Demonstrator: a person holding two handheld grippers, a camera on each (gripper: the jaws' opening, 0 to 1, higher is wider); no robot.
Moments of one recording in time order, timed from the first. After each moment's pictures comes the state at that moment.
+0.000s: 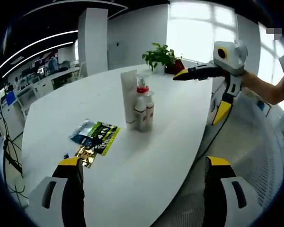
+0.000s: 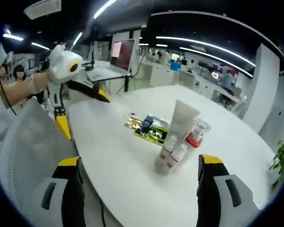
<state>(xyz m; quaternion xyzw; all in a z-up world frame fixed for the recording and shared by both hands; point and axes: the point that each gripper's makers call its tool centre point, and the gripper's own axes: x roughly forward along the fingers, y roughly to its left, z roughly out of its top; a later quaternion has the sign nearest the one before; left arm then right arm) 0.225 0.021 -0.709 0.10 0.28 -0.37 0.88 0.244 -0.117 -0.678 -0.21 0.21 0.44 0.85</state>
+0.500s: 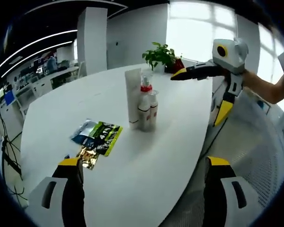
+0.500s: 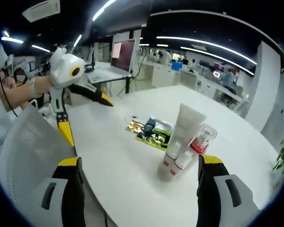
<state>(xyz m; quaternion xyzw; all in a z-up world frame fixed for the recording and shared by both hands) 0.242 0.028 -0.714 0.09 0.29 -0.37 0.88 0.256 -0.096 -0.679 -0.20 0.21 0.45 0.85</state>
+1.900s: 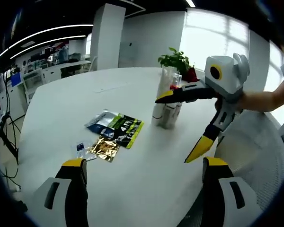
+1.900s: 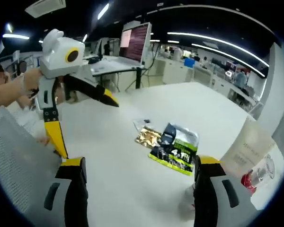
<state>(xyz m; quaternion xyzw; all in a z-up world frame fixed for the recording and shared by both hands) 0.273 0.086 -0.738 0.02 0.29 -0.34 0.89 0.305 0.015 -0.743 -0.21 0.22 0.48 0.82</state>
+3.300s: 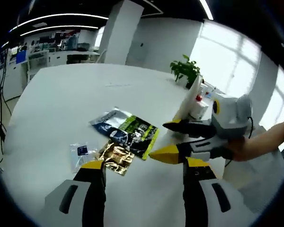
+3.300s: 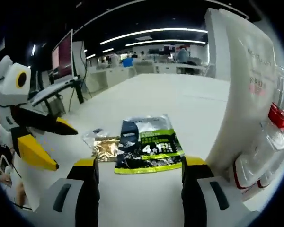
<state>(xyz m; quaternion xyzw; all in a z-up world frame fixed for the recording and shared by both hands) 0.340 0.091 -0.767 -0.06 0.31 -0.33 0.89 0.379 0.007 -0.798 -0.04 0.25 0.25 0.94</state>
